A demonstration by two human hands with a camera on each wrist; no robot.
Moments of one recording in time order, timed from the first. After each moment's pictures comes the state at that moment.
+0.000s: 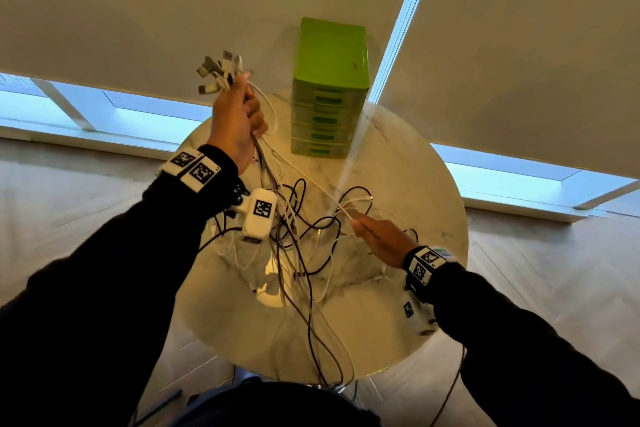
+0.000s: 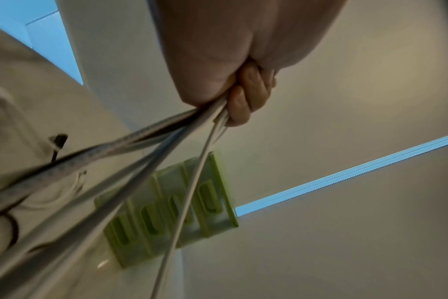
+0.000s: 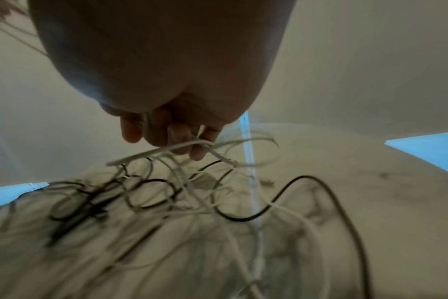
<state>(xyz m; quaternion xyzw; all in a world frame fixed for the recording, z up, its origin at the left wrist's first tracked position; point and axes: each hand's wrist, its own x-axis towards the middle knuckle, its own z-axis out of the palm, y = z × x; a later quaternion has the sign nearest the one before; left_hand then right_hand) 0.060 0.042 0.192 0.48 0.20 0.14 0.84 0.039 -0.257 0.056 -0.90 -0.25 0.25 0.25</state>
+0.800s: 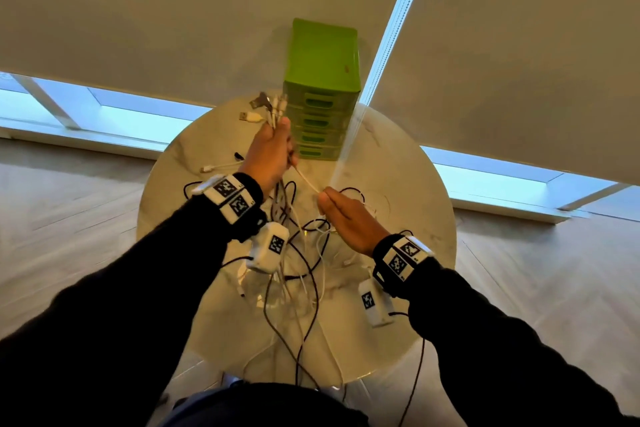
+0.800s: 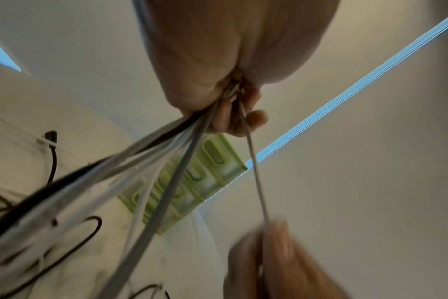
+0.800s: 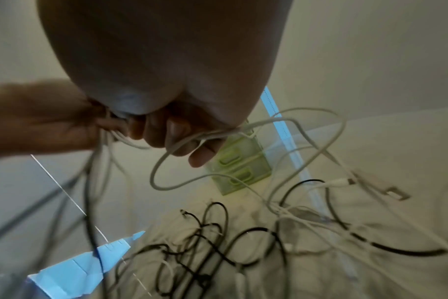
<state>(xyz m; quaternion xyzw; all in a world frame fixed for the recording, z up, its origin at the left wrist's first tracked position) 0.062 -0.007 0.148 0.66 0.18 0.05 0.73 0.038 -0.200 0.106 -0.84 -0.30 0.19 0.41</state>
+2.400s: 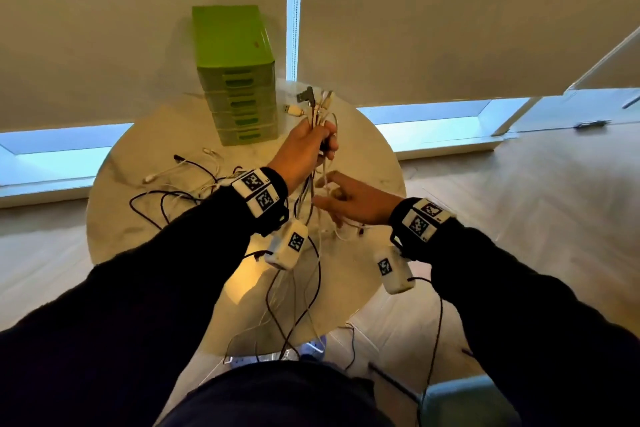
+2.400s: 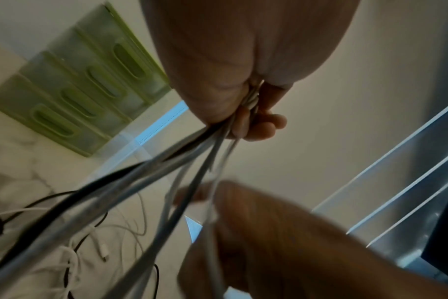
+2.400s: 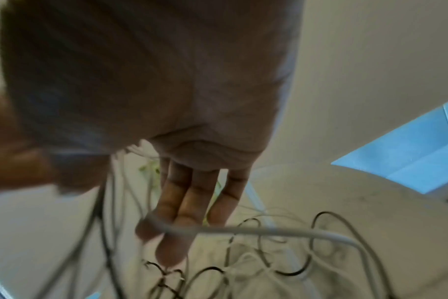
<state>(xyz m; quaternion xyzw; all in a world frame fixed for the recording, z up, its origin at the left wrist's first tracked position) 0.020 -0.141 0.177 0.69 -0.01 -0.13 0.71 -0.016 -0.294 0.144 -0.86 -0.14 0.31 0.37</state>
